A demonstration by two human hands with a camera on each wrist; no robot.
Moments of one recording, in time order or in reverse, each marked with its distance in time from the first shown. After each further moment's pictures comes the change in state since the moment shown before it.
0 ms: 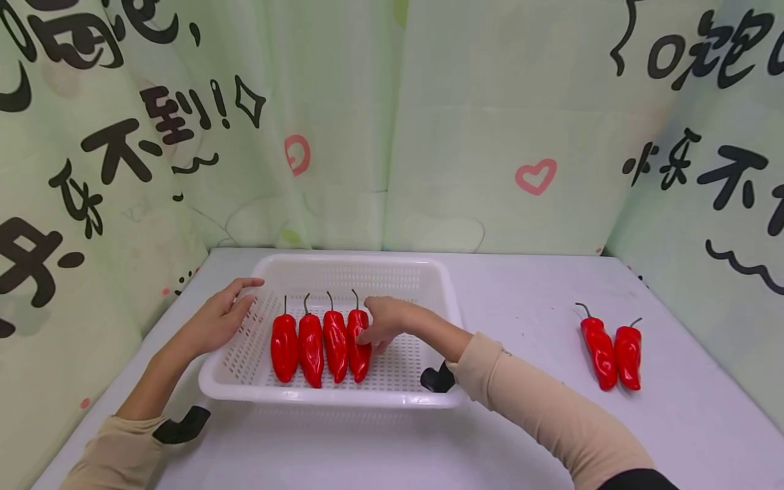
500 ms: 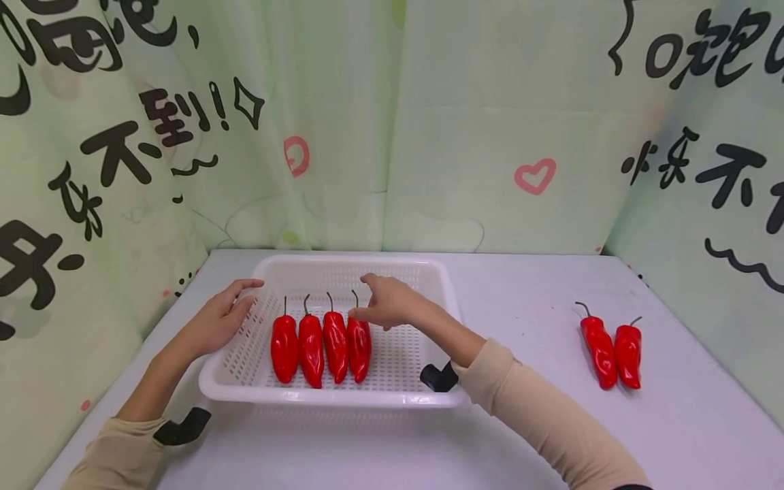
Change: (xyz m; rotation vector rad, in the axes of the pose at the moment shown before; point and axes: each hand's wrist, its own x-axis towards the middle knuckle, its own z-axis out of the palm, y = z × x) left_hand 0.000 0.000 0.001 0.006 0.003 -0.004; right_hand -0.014 -0.004 -0.020 -0.068 0.194 -0.157
